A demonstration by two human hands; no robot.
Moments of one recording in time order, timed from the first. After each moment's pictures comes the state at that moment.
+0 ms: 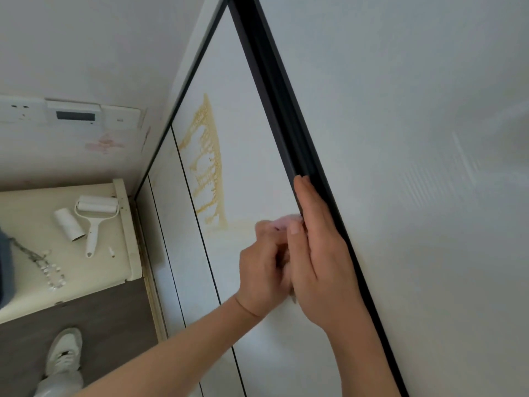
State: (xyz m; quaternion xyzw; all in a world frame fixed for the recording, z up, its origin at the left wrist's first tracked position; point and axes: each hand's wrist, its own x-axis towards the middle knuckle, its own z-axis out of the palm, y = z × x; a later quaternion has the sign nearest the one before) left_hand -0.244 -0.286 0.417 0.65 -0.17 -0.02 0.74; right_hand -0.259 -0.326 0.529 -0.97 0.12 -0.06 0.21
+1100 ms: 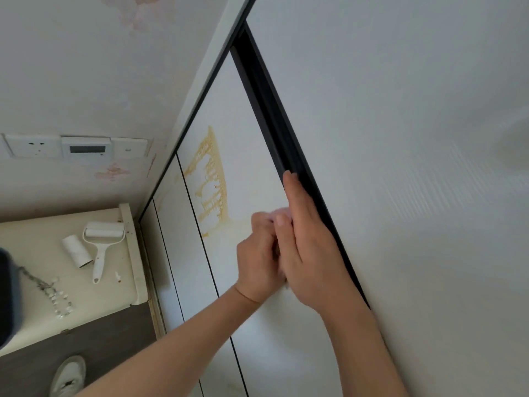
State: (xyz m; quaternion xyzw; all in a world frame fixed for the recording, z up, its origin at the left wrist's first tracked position) left_hand -0.191 -0.290 0.416 0.70 -0.14 -0.03 0.70; right_hand -0.211 -0.322 0.534 -0.98 0.11 -0.01 0.16
